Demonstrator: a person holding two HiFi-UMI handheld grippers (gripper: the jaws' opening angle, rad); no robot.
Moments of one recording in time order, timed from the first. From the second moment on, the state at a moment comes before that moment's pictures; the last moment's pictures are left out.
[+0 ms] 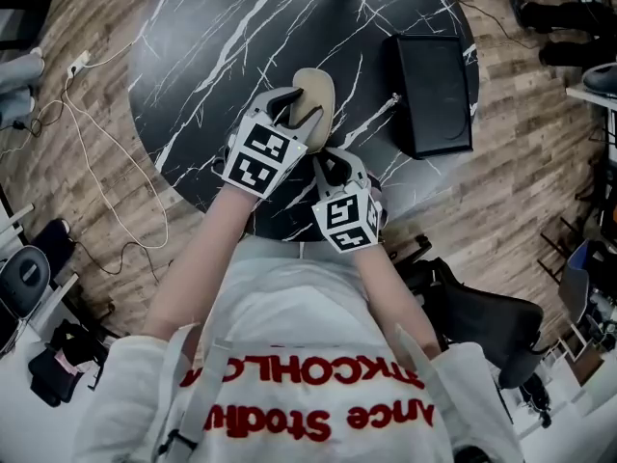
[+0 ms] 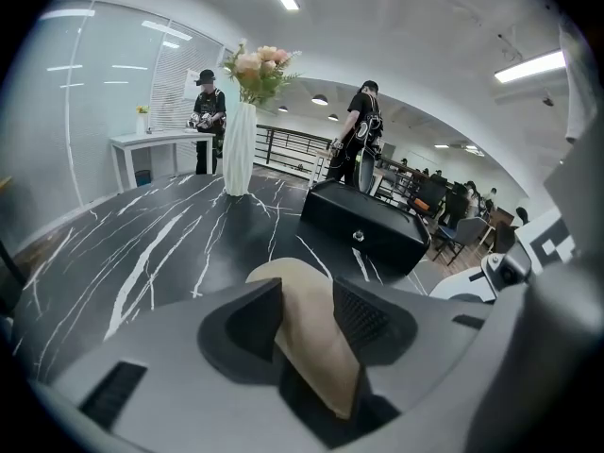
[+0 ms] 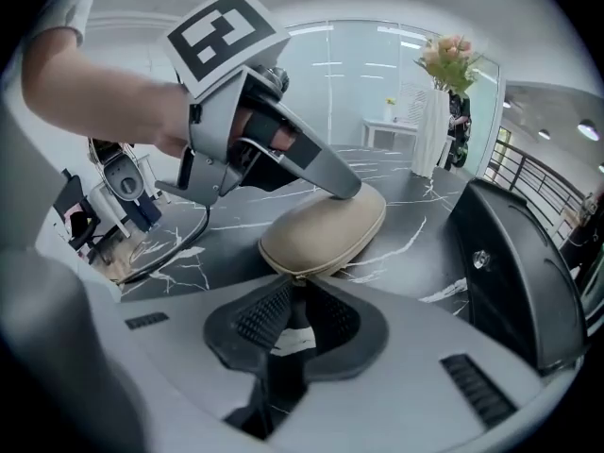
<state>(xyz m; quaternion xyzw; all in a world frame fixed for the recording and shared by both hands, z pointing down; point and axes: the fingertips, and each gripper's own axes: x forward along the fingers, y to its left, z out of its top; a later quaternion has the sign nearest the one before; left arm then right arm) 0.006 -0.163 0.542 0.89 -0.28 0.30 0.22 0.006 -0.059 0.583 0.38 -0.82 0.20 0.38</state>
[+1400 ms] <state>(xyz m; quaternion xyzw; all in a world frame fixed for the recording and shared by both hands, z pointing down) -0.065 -0.197 0.370 0.89 -0.43 0.09 0.12 0.086 -0.164 0.360 0.51 -0.85 0.10 0.10</state>
